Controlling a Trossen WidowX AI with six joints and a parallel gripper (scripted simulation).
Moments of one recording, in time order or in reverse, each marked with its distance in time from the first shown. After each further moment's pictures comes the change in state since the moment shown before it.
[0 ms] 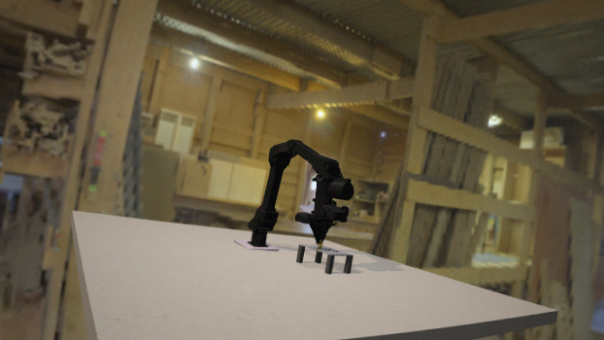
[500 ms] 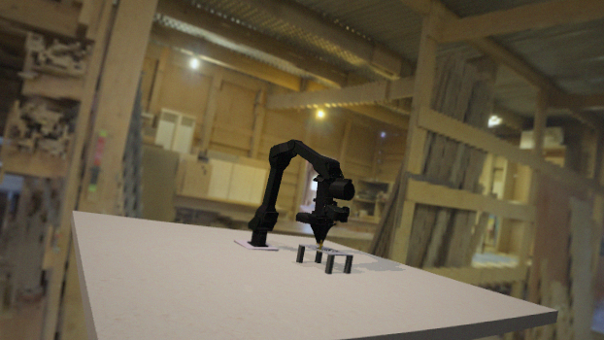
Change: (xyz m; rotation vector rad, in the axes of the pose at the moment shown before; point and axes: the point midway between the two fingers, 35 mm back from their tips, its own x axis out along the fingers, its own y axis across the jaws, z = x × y) arm 0.000 0.002 0.000 -0.005 0.001 -0.010
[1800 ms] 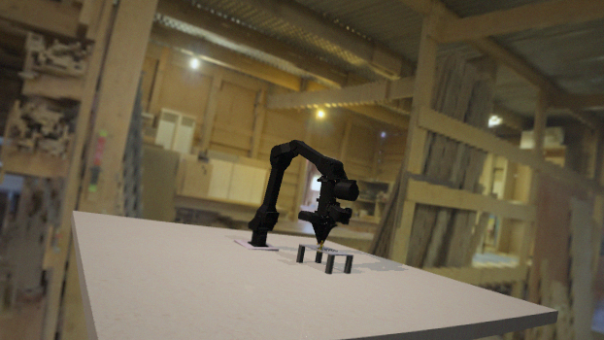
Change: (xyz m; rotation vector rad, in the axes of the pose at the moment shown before) arm 0.001 0.005 0.001 0.000 -0.004 -0.077
